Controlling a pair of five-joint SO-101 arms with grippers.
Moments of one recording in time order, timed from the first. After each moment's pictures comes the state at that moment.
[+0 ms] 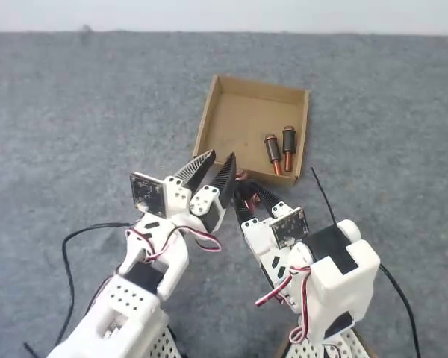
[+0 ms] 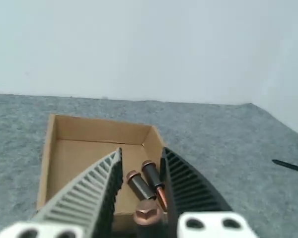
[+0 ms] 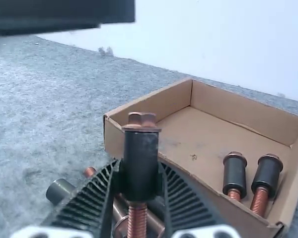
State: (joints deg) left arm 20.4 -65.2 94.0 -7.8 20.5; right arm -31.4 17.0 91.8 -92.0 2.7
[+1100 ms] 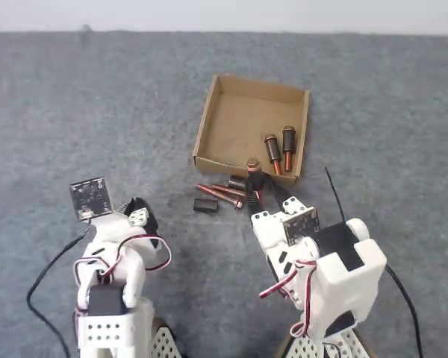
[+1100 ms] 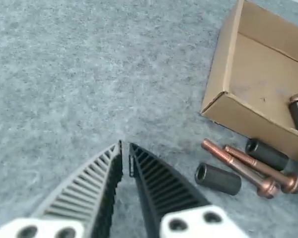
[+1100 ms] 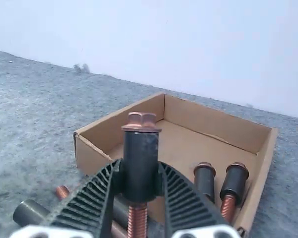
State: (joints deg) left arm -8.2 -101.8 97.6 55.2 20.8; right arm -26.6 17.0 91.8 -95.9 2.7
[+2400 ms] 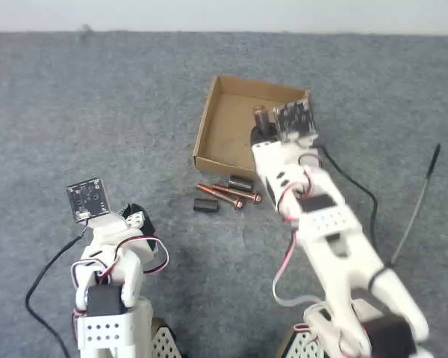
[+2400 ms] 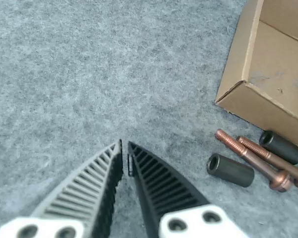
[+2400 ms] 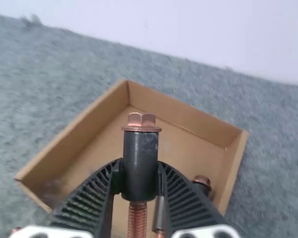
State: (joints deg) left arm -10.0 -101.8 97.6 58.3 20.8; right arm -19.5 -20.2 52.0 4.5 2.7
